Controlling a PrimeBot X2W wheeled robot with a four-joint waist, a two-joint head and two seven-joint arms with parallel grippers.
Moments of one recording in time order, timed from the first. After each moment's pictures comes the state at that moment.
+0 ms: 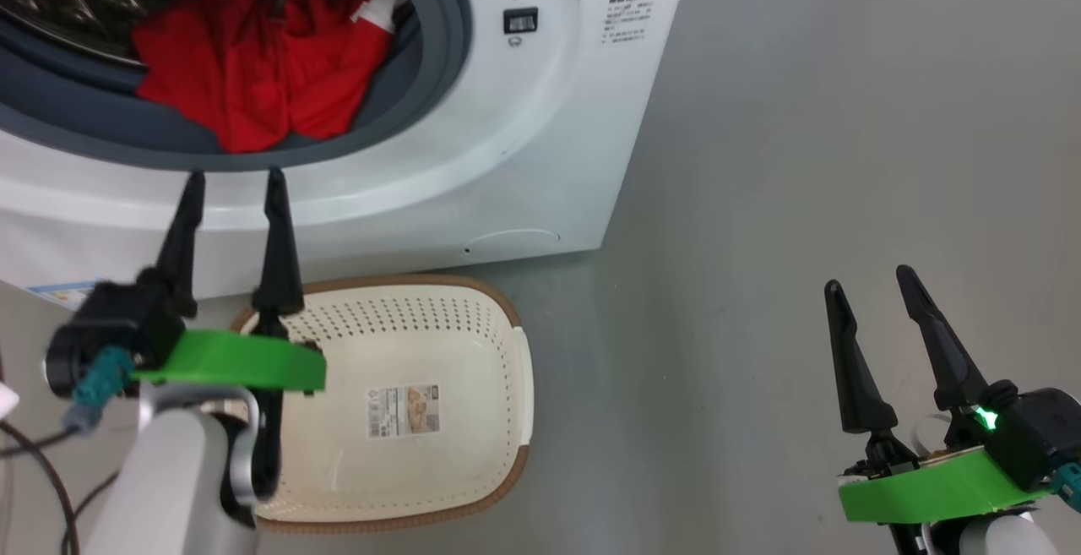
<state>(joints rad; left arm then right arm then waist) -0.44 0.14 -0.12 0.26 -0.33 0.10 -0.25 -0.01 -0.04 -0.01 -0.04 0.25 0.12 -0.26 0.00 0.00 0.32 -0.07</state>
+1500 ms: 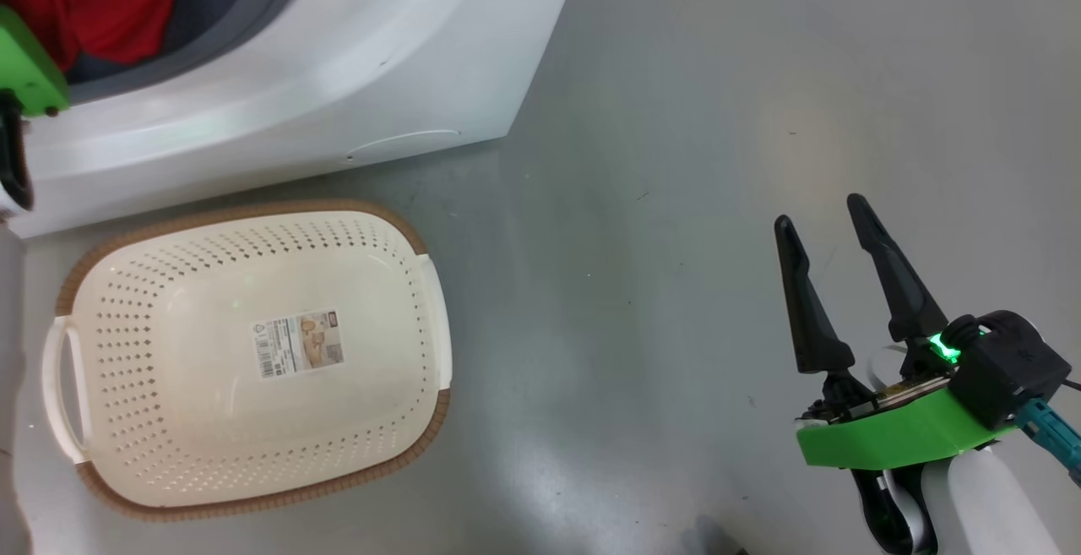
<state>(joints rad) -1.19 0.31 -0.10 1.01 -0.32 0.12 -0.05 -0.16 -0.04 0.07 -0.01 0.27 0.12 -0.26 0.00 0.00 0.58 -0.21</state>
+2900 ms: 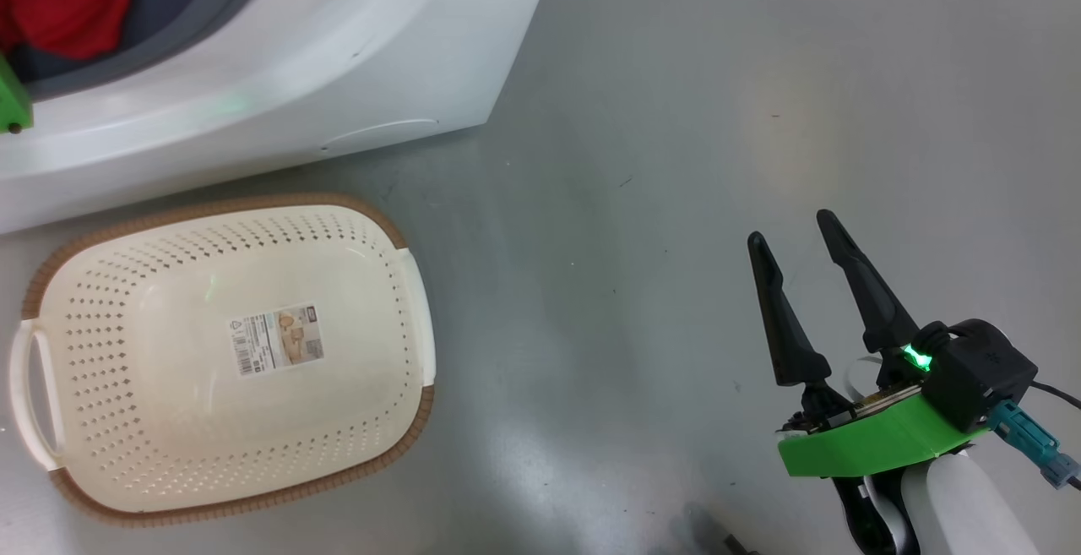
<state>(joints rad) -1.30 0.35 -0.17 1.25 -0.32 0.06 0.03 -0.17 -0.04 0.11 0.03 0.29 0.12 -0.26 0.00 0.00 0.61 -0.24</state>
